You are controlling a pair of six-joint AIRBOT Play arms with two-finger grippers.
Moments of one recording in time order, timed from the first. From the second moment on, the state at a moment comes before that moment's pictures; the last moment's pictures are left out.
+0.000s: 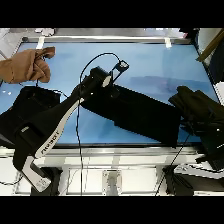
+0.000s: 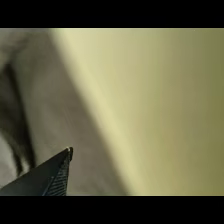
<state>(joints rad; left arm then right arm) -0.67 -1.77 1.79 1.68 -1.10 -1.43 -0.89 -1.38 0.72 -0.85 1.20 0.97</state>
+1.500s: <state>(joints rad) -0.55 -1.77 1.79 1.22 -1.11 -1.31 0.01 -1.52 1.67 -0.84 1.15 1.71</state>
